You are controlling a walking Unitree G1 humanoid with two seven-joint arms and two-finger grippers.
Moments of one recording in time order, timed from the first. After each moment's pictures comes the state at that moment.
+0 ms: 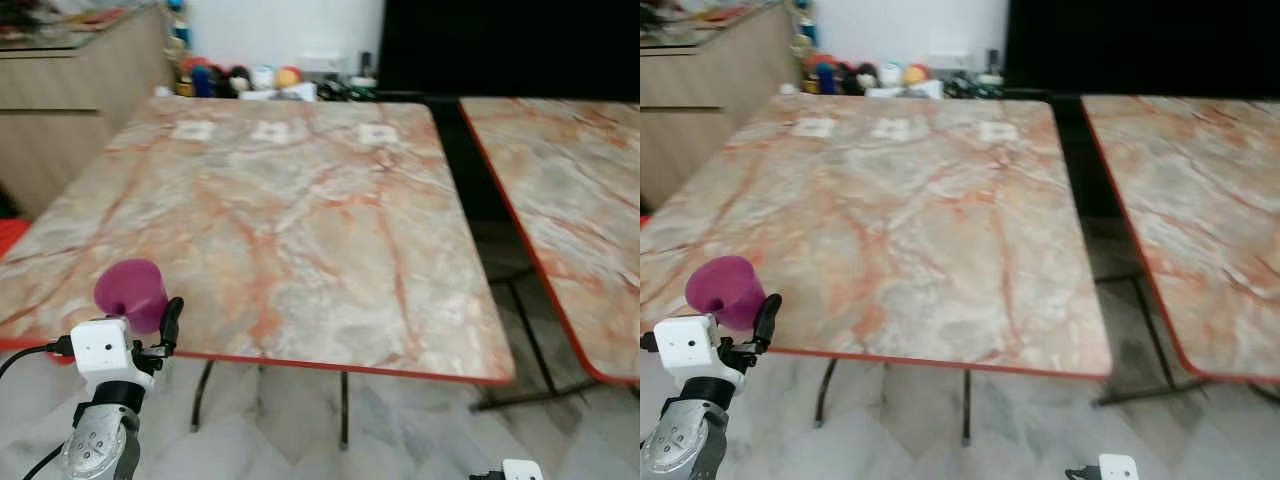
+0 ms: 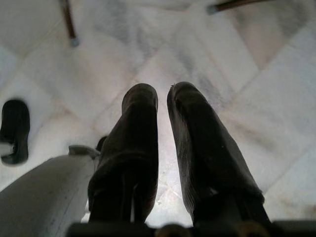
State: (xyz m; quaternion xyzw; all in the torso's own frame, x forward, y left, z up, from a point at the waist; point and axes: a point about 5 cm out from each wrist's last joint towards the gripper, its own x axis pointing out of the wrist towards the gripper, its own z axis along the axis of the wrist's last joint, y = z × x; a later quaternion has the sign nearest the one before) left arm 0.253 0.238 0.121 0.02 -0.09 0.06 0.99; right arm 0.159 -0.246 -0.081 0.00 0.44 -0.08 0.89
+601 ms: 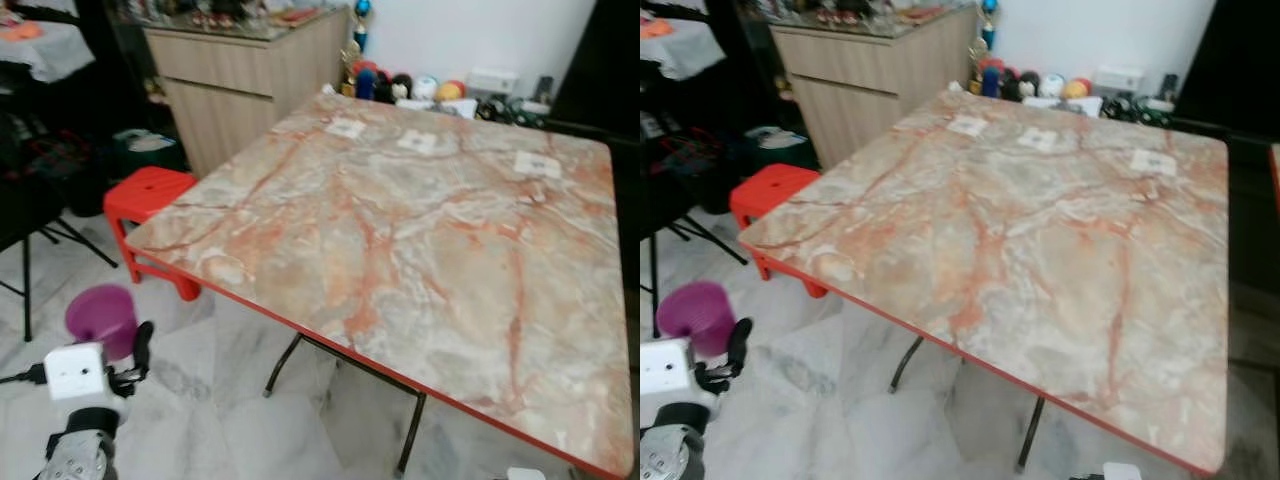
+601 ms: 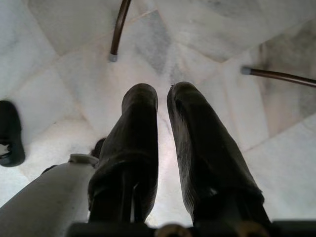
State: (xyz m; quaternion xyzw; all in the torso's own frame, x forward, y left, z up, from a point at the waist) left arm 0.221 0.287 0.094 0.07 -0.03 0.20 0.98; right arm 0.160 -0.246 -0.081 0.00 0.44 -0.08 0.89
